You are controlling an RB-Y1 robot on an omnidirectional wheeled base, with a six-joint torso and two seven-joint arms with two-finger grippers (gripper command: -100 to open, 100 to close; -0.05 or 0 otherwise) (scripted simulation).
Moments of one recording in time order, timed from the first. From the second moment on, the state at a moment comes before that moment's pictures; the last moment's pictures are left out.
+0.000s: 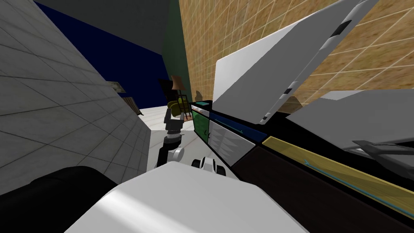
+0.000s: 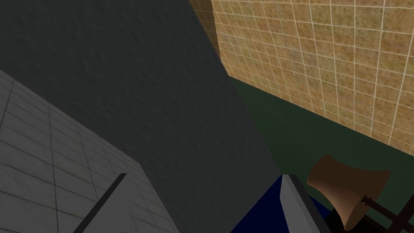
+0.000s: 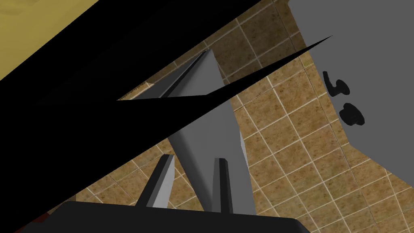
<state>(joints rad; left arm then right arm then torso) 0.47 -0.04 -0.06 -2.39 -0.03 -0.54 0.14 0.97 -0.98 -0.90 -2.03 -0.34 0.22 -0.08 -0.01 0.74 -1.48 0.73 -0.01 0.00</state>
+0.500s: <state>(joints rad) 0.47 -0.04 -0.06 -2.39 -0.03 -0.54 0.14 0.96 -0.98 -0.93 -2.04 -0.41 0.21 -0.13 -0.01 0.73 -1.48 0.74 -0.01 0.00</state>
